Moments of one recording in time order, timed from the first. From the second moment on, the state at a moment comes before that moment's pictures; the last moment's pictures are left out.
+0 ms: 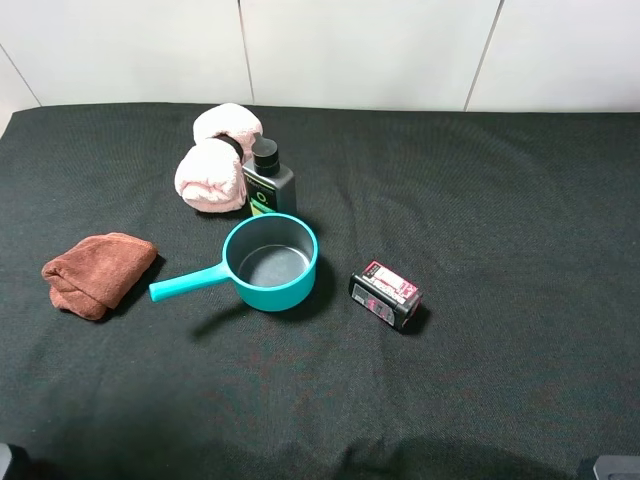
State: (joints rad) left arm -0.02 0.62 -0.61 0.07 0.93 0.02; right arm -0.09 -0.01 -0.50 0.04 1.03 -0.08
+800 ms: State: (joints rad) left arm -0.02 1.13 -0.70 0.07 0.83 0.02; right arm -0.09 -0.01 -0.50 0.04 1.03 -0.08
